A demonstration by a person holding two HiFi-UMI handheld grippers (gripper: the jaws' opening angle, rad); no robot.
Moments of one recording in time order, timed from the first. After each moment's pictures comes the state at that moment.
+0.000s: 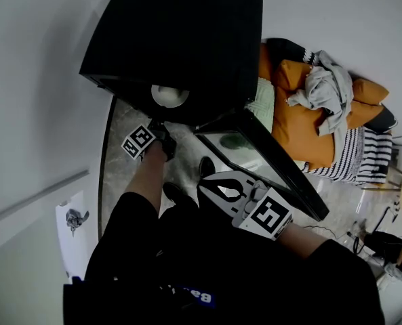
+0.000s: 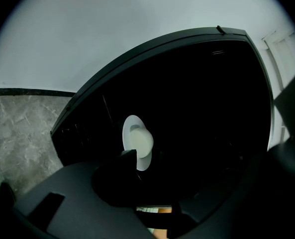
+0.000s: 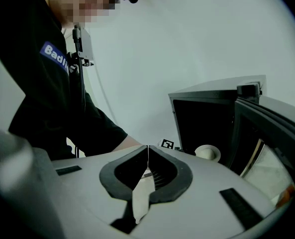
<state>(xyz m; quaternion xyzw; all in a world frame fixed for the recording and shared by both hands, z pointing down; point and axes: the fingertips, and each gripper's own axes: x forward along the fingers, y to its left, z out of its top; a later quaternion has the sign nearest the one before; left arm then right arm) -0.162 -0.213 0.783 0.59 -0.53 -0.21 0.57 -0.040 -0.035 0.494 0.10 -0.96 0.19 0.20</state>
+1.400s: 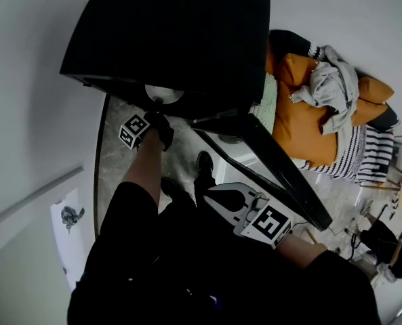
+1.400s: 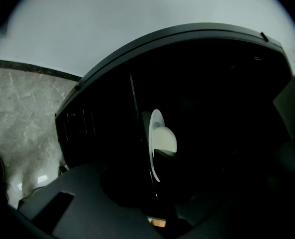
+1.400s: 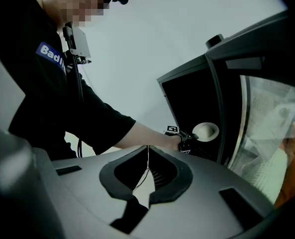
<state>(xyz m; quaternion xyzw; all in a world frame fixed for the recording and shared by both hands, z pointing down) -0.162 -0.236 0.841 0.52 -0.53 -0.25 0.63 -0.013 -0.018 0.548 0.12 -0.93 0.28 0.22</state>
